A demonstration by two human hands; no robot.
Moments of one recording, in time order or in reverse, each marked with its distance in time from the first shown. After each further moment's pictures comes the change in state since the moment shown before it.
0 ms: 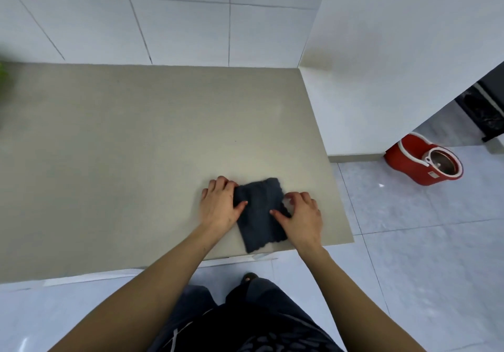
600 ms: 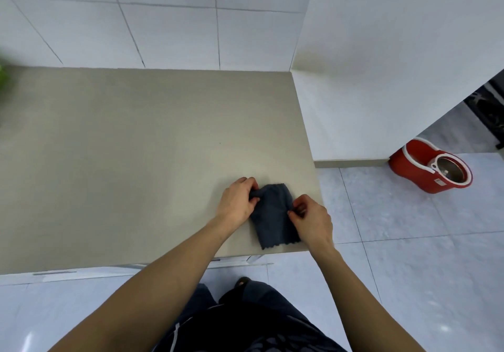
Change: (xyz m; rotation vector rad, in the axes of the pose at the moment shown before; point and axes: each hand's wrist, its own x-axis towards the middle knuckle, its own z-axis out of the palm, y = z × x) left_hand 0.020 0.085 0.014 -0.307 -0.048 0.038; right_hand 0.025 0.066 -0.037 0.141 -0.039 0.013
